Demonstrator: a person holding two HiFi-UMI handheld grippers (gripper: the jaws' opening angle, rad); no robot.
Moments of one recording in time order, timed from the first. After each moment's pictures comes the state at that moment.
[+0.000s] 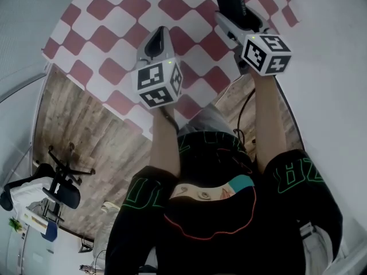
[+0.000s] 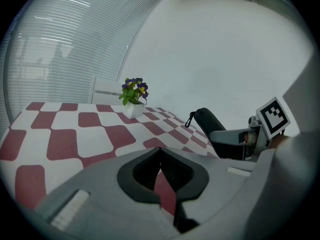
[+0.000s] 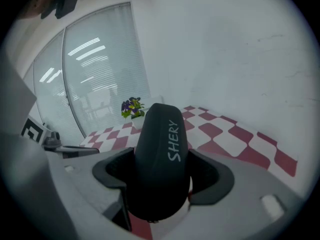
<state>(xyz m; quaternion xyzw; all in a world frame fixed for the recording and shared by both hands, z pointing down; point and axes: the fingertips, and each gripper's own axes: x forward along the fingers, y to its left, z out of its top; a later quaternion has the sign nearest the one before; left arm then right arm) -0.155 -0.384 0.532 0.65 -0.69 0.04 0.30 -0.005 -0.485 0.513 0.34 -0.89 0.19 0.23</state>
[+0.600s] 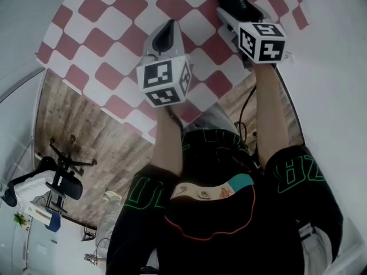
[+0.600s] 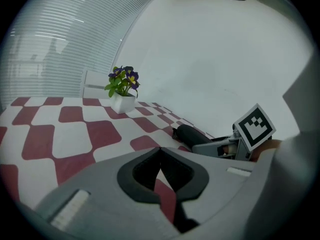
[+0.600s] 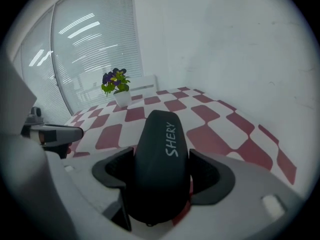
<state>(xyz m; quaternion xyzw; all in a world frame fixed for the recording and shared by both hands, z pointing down) -0.134 -0.414 0.544 0.67 -0.67 0.05 0.31 0.004 -0.515 0.578 0.35 -0.85 0.19 0.35</state>
